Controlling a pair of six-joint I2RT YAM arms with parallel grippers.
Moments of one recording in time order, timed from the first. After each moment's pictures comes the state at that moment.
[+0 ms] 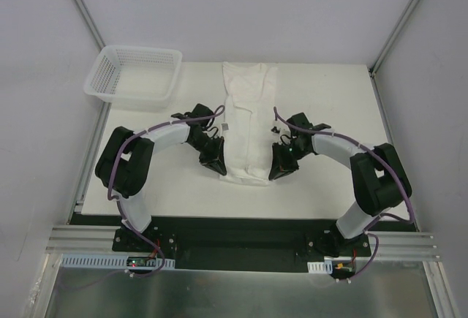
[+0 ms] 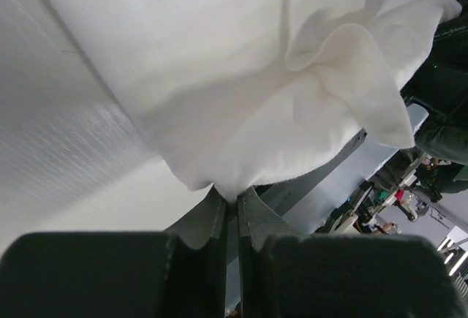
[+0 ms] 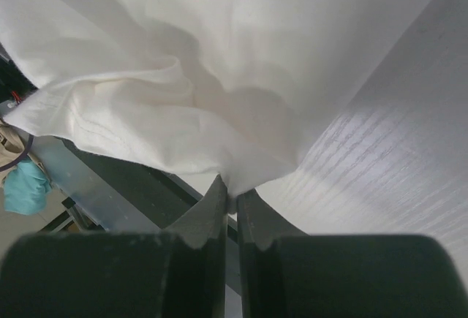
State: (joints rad) left arm -0.48 1.78 1.10 -0.64 0.70 -0.39; right arm 0.43 1.63 0.93 -0.64 -0.58 0.25
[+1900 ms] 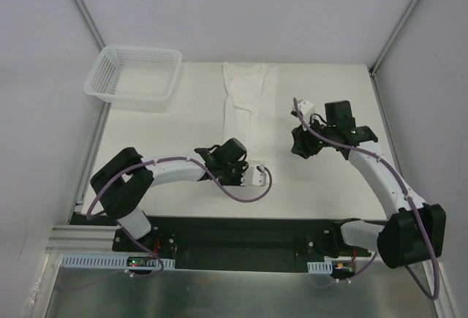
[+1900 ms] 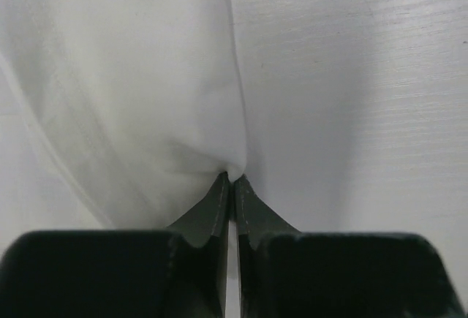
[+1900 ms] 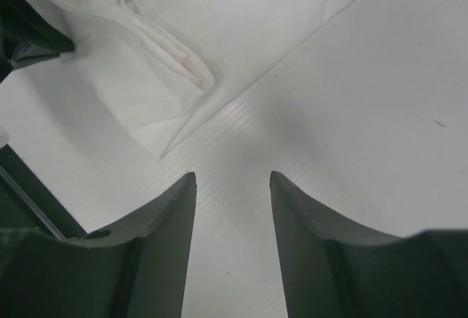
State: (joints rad) left arm -0.92 1.63 0.87 -0.30 0.24 0.77; right arm 0.25 1.24 0.99 -0.67 -0.47 -0.41
